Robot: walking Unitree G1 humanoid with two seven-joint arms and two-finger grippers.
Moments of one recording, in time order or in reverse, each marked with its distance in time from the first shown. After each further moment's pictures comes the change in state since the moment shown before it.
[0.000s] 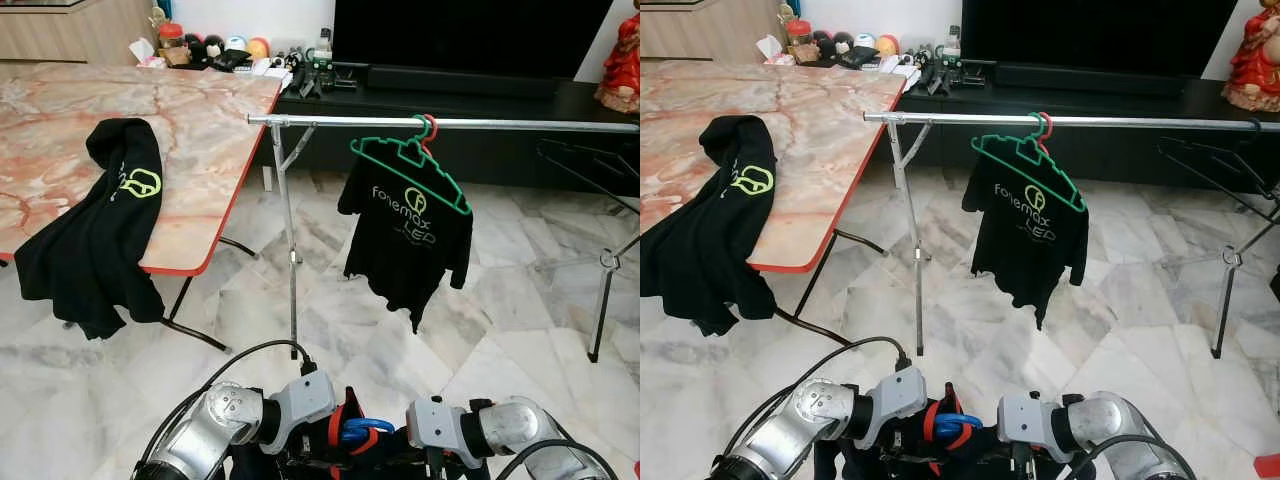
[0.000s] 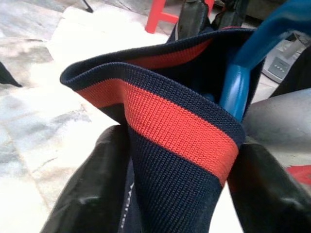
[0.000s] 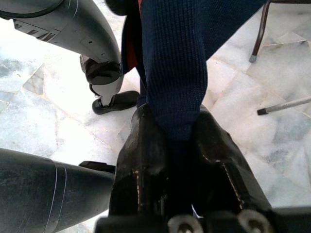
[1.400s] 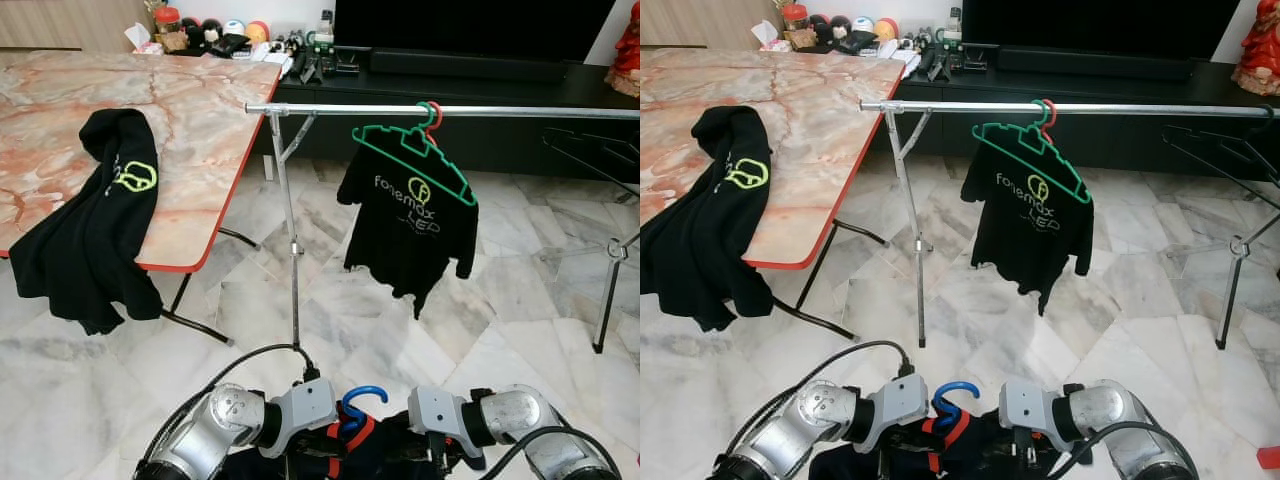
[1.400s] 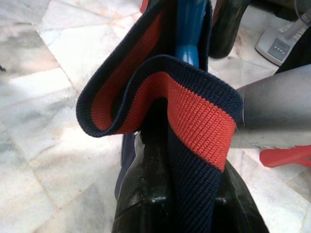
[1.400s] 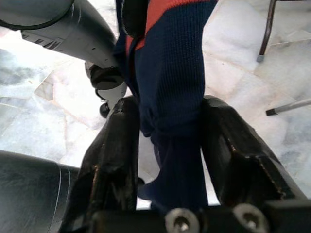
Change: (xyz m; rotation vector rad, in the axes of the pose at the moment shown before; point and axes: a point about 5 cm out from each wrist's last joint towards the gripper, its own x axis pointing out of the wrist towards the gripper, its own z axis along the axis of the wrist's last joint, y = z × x) left arm 0.004 -0.001 -0.009 0.037 0.059 0.007; right arm -0.007 -0.008 0.006 0.028 -0.026 0.038
